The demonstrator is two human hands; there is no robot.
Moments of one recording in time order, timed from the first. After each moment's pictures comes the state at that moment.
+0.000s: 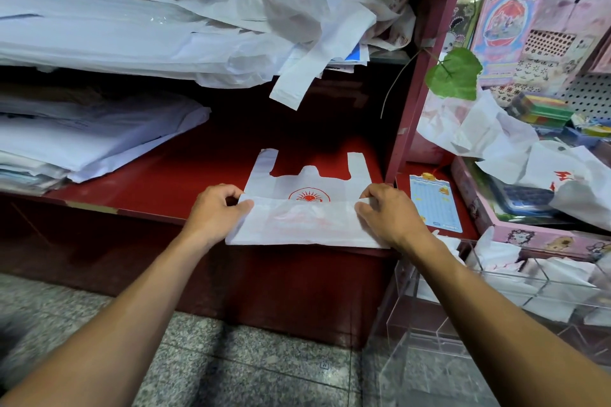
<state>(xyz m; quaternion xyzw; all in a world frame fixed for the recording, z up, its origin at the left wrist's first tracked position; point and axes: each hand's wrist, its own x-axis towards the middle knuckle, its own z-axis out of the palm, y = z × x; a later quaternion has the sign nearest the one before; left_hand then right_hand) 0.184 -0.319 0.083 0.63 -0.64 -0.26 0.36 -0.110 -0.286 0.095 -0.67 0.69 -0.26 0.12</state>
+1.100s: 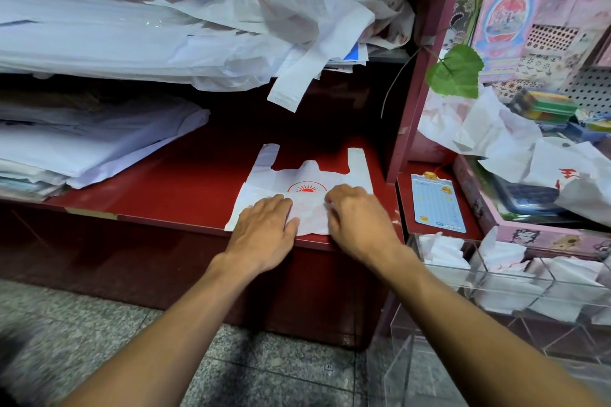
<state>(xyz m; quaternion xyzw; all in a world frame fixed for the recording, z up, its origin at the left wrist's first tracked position) 0.124 -0.298 0.075 0.56 -0.82 -0.04 0.13 -0.059 -0.279 0.094 -0.76 0.62 -0.19 -0.02</state>
